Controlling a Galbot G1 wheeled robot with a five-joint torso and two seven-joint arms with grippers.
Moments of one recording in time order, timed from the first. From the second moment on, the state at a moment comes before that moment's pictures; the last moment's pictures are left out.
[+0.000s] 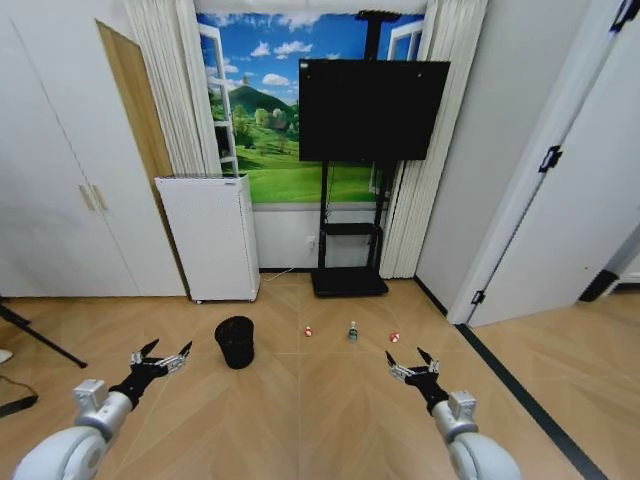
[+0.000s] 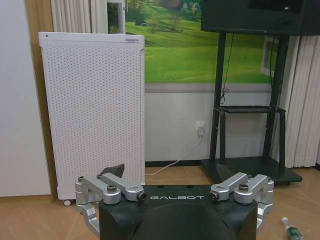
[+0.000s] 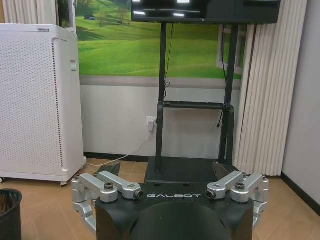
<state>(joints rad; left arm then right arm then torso) 1.56 -1.00 -0.91 -1.96 -0.65 0.22 0.19 -1.48 1.33 0.70 1.95 0.22 -0.15 -0.18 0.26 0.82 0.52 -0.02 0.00</state>
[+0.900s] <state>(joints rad) 1.55 -1.00 -0.91 -1.94 -0.65 0.22 0.19 -1.48 1.34 0.66 1.94 0.21 -0.16 -0.17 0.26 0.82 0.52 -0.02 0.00</state>
